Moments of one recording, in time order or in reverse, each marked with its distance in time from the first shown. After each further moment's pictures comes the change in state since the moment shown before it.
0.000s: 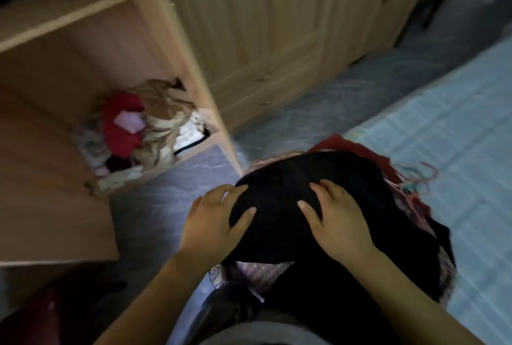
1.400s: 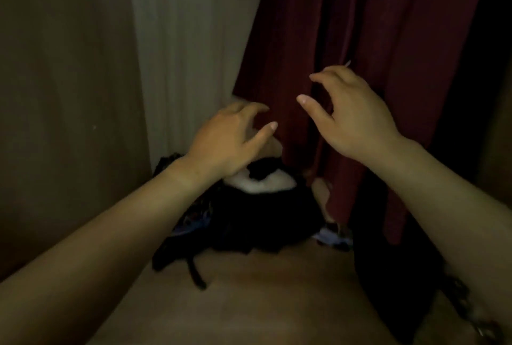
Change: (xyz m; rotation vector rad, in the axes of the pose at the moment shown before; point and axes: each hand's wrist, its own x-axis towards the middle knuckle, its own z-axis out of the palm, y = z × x) left_hand 0.331 -0.527 -0.655 0.144 0.932 0.025; right_hand 0.581 -0.822 -0.163 0.024 0.781 -1.074
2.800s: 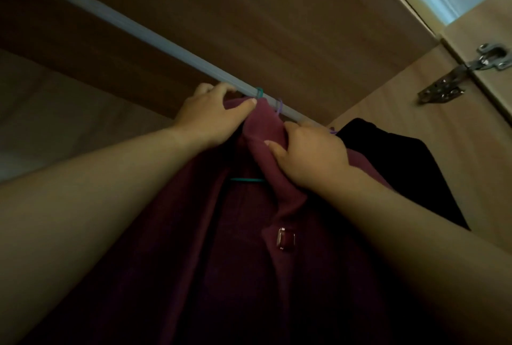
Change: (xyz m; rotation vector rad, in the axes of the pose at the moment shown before) left_hand 0.494 0.080 -0.163 -0.385 0.690 0.285; right_hand 0.394 0.129 -0.131 -0.888 0.443 0.082
